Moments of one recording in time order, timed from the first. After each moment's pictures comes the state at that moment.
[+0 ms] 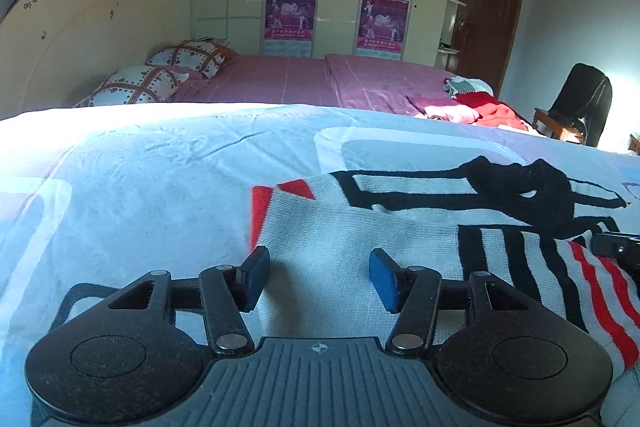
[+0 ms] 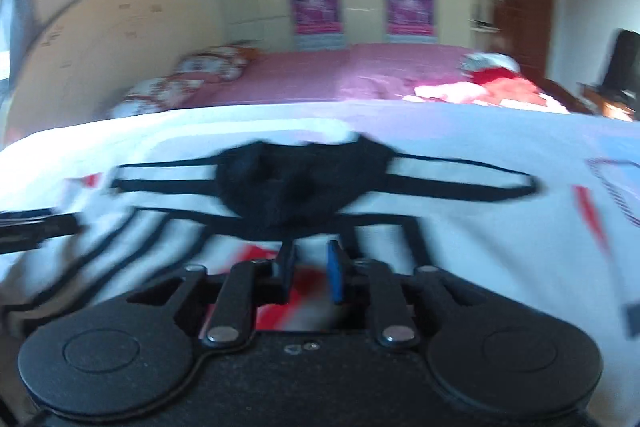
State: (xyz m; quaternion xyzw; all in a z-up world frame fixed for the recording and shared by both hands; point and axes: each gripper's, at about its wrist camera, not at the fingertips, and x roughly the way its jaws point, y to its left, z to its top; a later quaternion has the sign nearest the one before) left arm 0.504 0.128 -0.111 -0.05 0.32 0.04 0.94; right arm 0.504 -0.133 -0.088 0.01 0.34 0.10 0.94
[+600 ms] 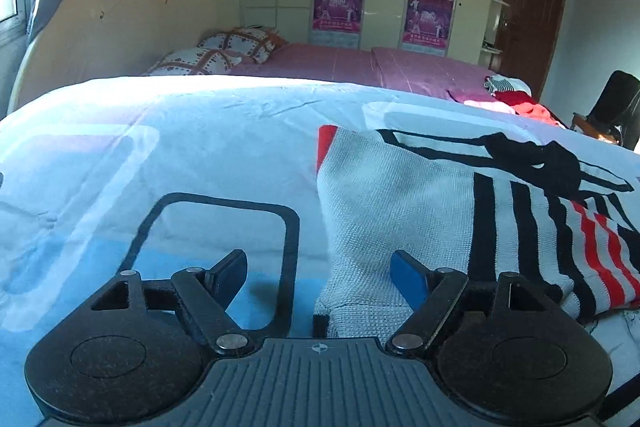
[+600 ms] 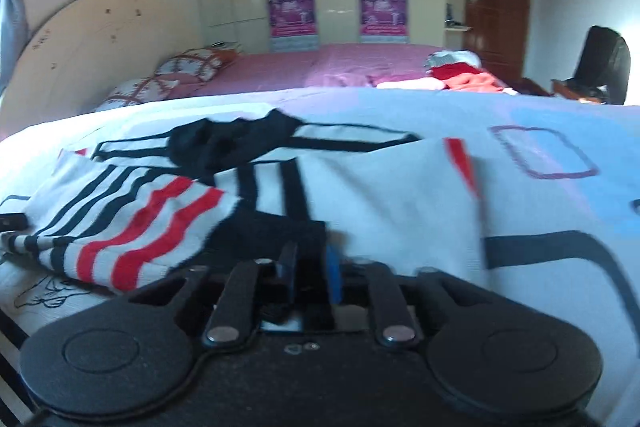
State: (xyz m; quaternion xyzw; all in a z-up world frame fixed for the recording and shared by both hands) left arm 0.426 0.127 -0.106 -0.06 0.33 0.10 0.94; right arm 0.430 -0.201 -0.075 0.00 0.32 0.09 0.94
